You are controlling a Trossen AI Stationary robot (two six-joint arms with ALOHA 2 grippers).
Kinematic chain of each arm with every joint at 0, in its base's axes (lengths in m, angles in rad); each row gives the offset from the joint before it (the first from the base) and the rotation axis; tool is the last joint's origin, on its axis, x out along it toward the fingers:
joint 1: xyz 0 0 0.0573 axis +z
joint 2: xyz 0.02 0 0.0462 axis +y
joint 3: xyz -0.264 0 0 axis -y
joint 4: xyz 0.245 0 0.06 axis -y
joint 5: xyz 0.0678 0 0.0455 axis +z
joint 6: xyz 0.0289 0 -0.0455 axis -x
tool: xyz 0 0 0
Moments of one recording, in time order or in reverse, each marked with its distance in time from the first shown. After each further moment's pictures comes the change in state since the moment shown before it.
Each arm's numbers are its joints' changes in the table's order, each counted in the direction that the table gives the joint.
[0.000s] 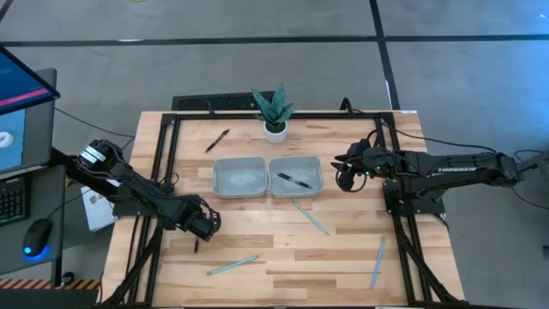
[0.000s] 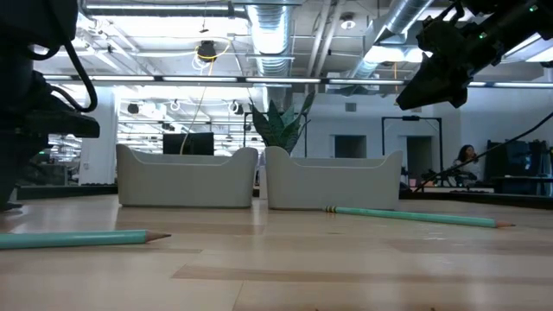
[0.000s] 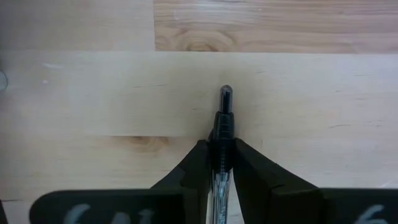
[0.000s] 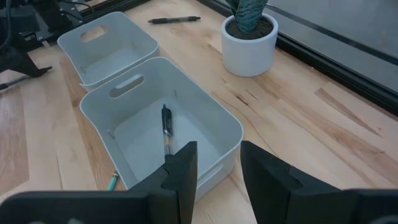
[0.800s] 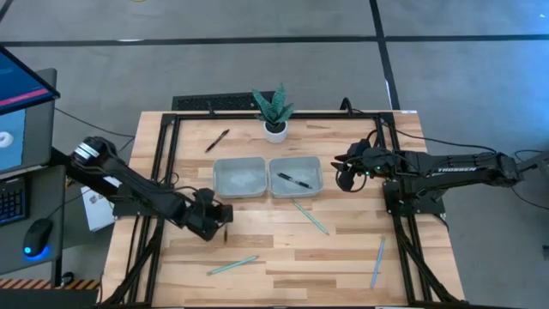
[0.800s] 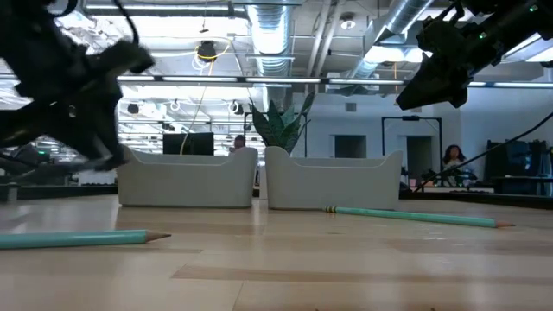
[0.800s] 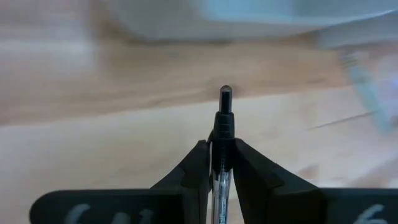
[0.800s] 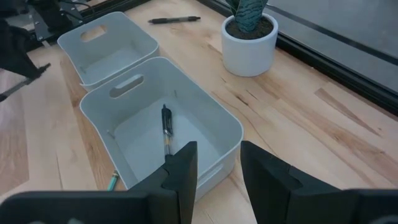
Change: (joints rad) left arm 0.001 -0.115 -0.002 0.311 0.441 -0.147; right arm 0.000 0.000 0.000 0.000 0.000 0.000
